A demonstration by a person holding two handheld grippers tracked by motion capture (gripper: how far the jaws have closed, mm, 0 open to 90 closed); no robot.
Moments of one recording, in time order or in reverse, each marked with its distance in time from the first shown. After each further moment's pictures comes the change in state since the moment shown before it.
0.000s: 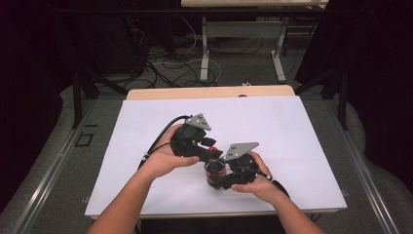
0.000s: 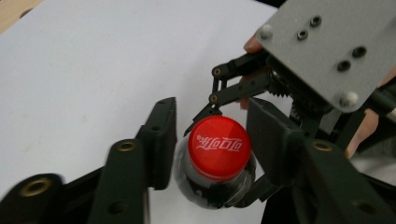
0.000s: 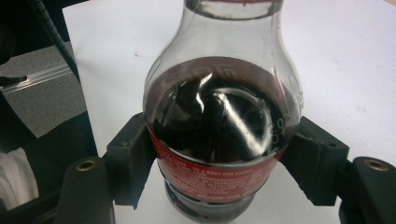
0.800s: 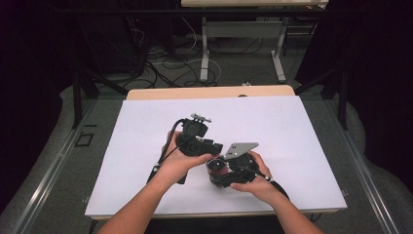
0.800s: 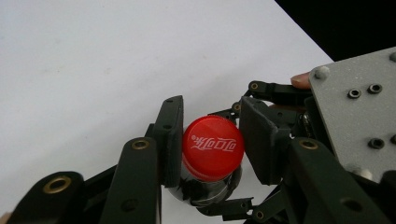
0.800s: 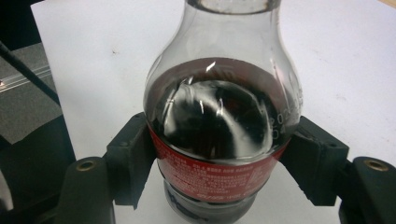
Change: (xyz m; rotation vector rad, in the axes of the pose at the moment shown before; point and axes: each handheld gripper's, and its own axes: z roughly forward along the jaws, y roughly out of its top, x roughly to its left) left arm -0.015 0.006 0.013 -0.034 0.207 -0.482; right arm -0.002 -0.003 0.004 0.004 -0.080 0.034
